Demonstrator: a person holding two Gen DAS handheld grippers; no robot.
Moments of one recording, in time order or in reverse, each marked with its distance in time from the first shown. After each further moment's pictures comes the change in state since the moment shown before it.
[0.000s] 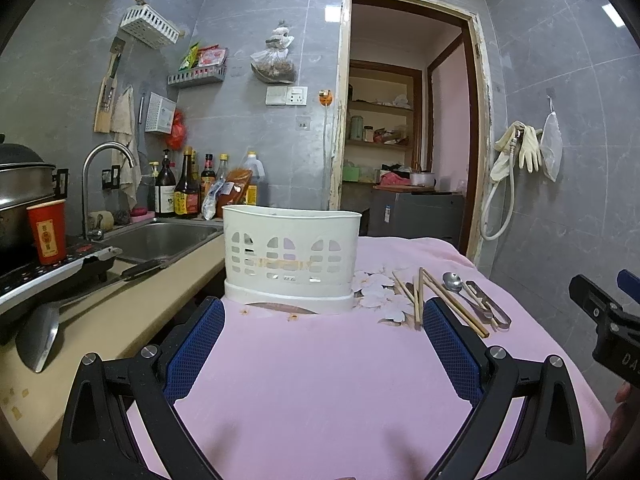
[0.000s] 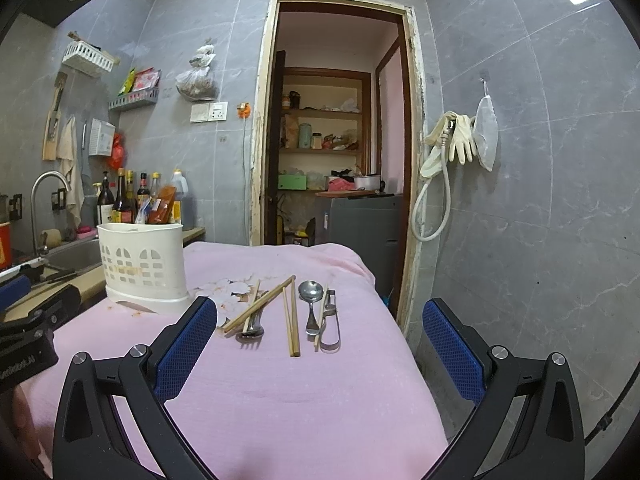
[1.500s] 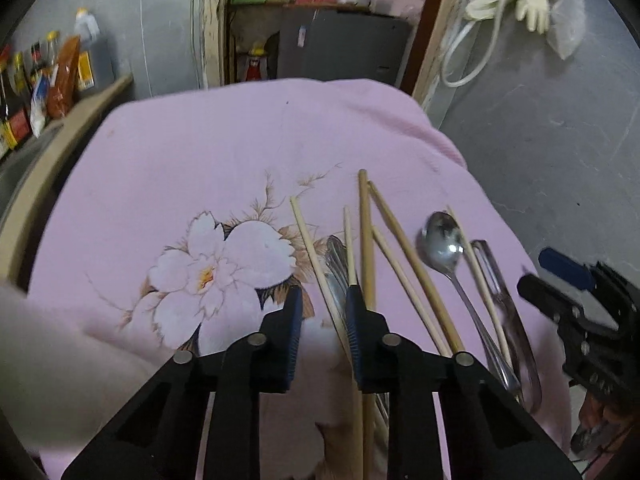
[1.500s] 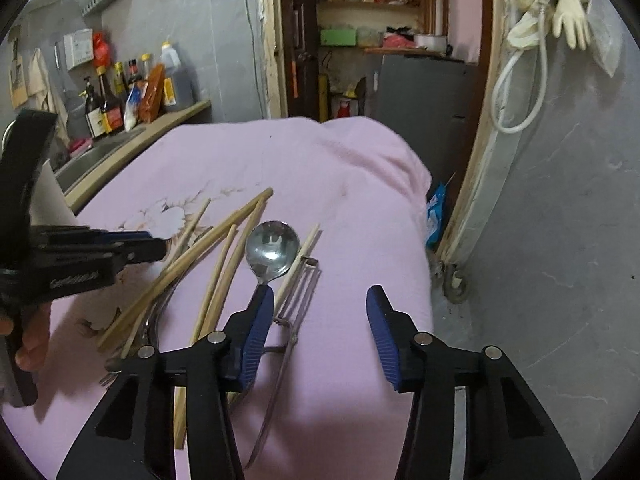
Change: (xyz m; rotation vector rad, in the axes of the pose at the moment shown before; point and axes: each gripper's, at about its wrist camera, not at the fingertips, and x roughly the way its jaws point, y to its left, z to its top) left arm 0.313 -0.084 0.023 0.116 0.737 -0.304; right arm 0.255 -0.066 0.010 -0.054 0.586 0.242
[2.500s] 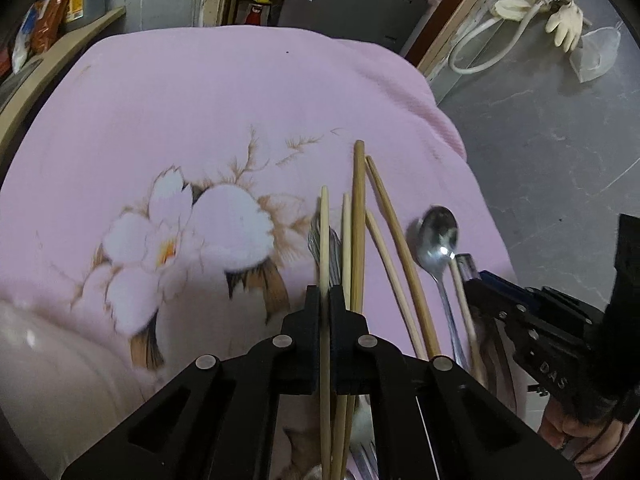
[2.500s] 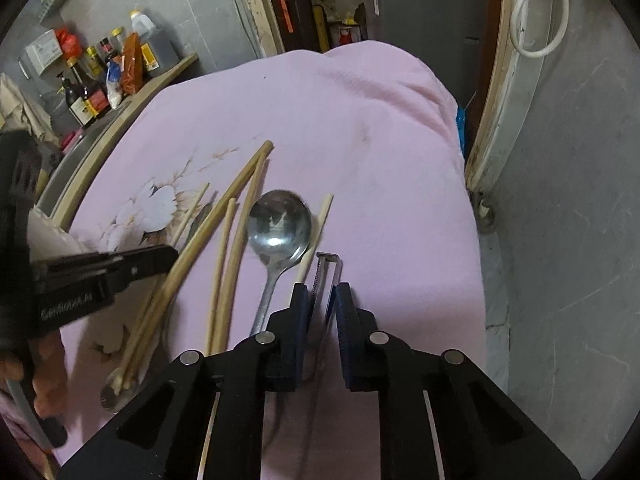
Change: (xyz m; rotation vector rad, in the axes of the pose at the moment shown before) left arm 0.012 0.012 0.013 -0.144 0.153 -0.124; right arm 0.043 -0.003 0.022 0.132 0.274 0.086
